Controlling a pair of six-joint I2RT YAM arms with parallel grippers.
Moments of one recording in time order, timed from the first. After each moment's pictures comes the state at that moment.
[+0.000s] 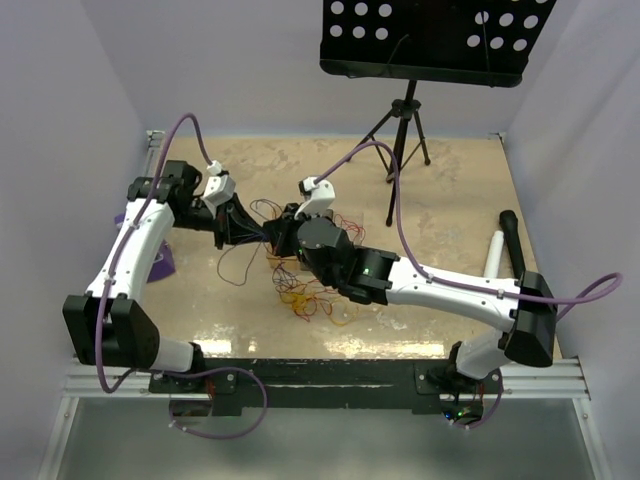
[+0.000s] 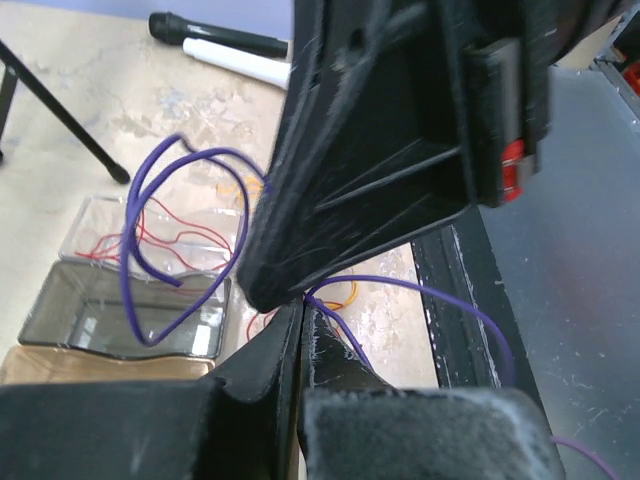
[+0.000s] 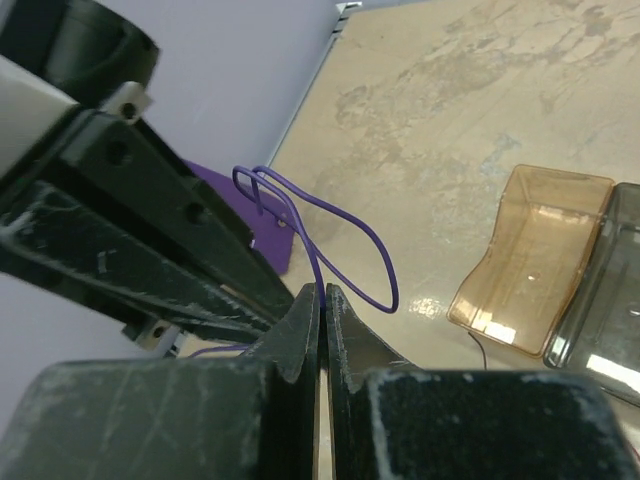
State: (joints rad) left arm -0.06 1.39 1.32 -1.28 1.46 1.22; right arm 1.20 1.49 1.28 0.02 0.59 0.67
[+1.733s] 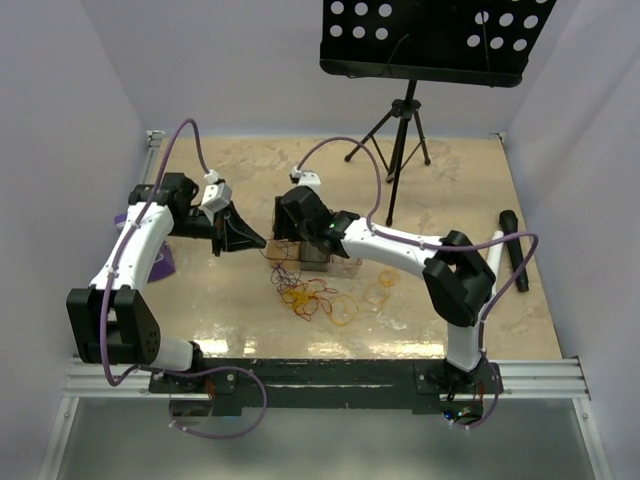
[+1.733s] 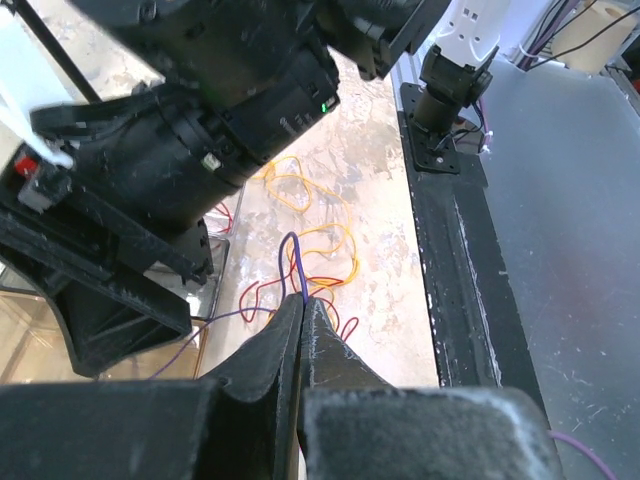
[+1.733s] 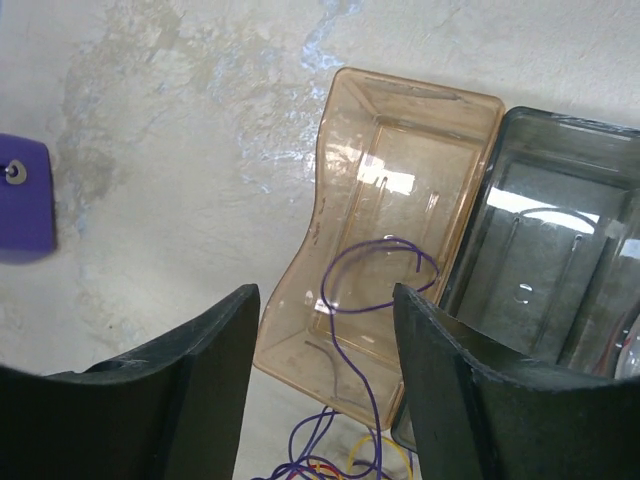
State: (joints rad) left arm 0.00 1.43 1.21 -1.31 1.45 1.32; right arm 0.91 1.91 1.45 -0.19 0.30 0.69
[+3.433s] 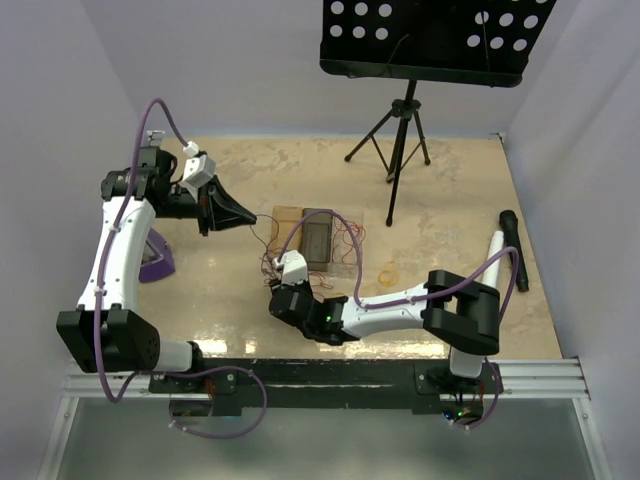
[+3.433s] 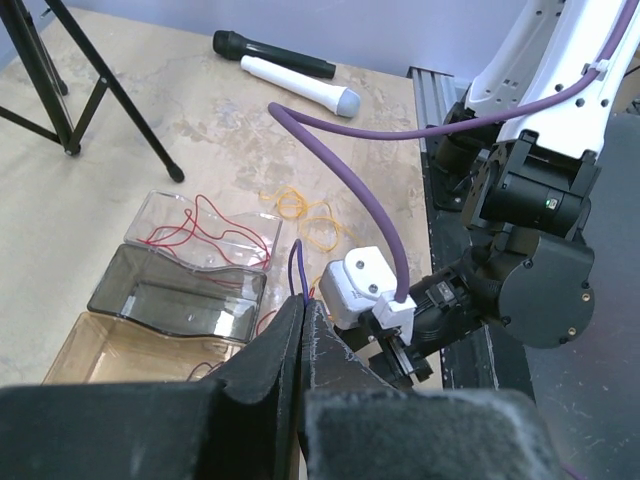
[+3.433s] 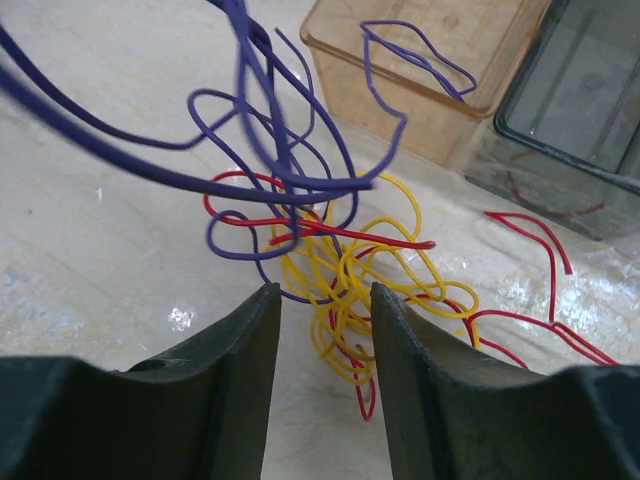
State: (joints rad) left arm 0.05 1.38 1.43 -1.31 1.46 1.11; right arm 1.33 1.78 0.99 0.13 0.72 0.61
